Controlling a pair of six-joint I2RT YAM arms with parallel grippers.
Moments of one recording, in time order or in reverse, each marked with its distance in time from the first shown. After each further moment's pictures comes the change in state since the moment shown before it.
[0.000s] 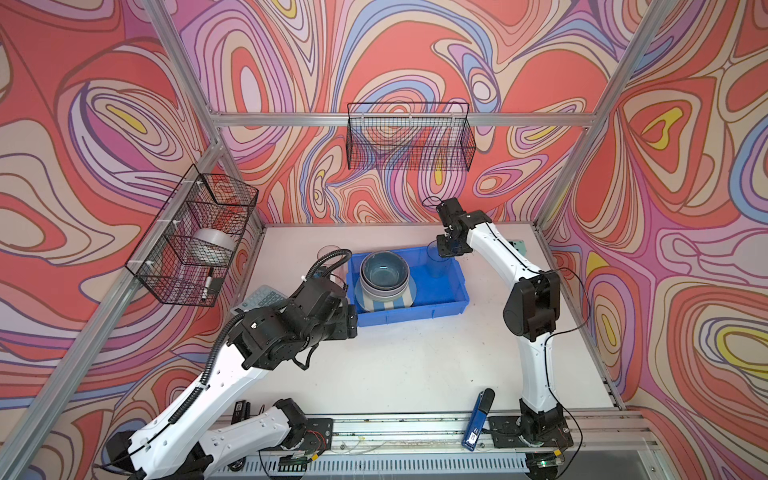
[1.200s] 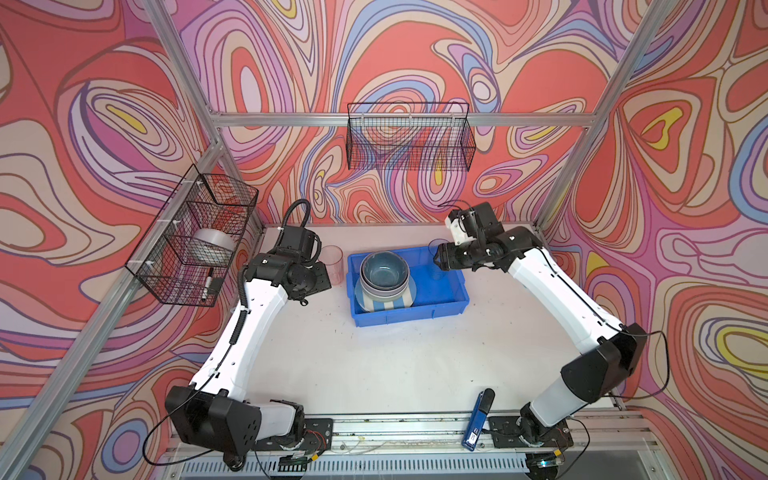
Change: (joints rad) left arm 0.595 0.384 0.142 0.107 0.205 0.230; right arm 0.127 -0.610 -0.478 0.113 -0.335 0.025
